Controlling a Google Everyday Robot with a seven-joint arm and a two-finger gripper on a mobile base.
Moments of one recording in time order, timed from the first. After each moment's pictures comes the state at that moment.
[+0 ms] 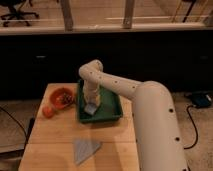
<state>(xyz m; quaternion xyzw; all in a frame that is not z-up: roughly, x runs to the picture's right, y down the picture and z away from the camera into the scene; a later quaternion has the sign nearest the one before) -0.075 0.104 0.884 -0.28 -0.26 -0.52 0.77</state>
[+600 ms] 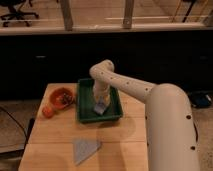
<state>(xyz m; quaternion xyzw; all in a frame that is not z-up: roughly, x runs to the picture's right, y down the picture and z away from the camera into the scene) -0.013 0.060 0.913 -0.29 -0.21 -0.47 0.81</state>
